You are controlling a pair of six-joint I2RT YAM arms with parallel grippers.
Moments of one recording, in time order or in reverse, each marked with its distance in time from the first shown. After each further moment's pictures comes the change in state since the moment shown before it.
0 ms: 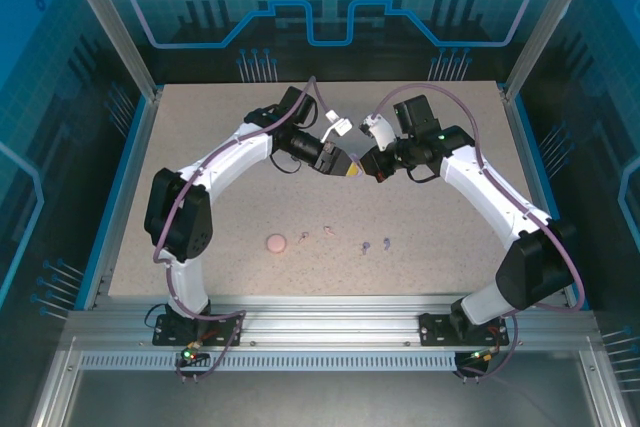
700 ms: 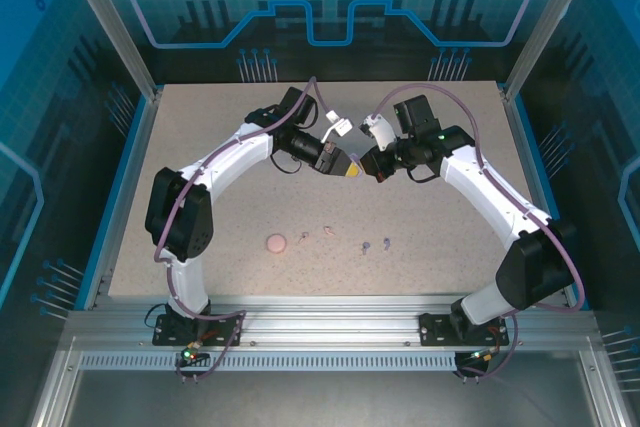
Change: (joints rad) left arm 0.000 0.005 0.000 0.004 0.005 -0.001; right arm 0.000 0.000 0.000 0.000 0.002 0.000
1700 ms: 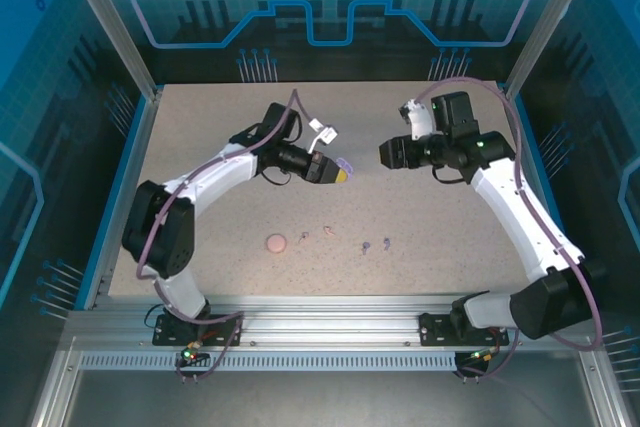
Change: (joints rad) left arm 0.040 -0.197 -0.358 0.372 -0.126 -0.137; right arm -0.119 -0.185 -0.032 -0.070 0.060 0.294
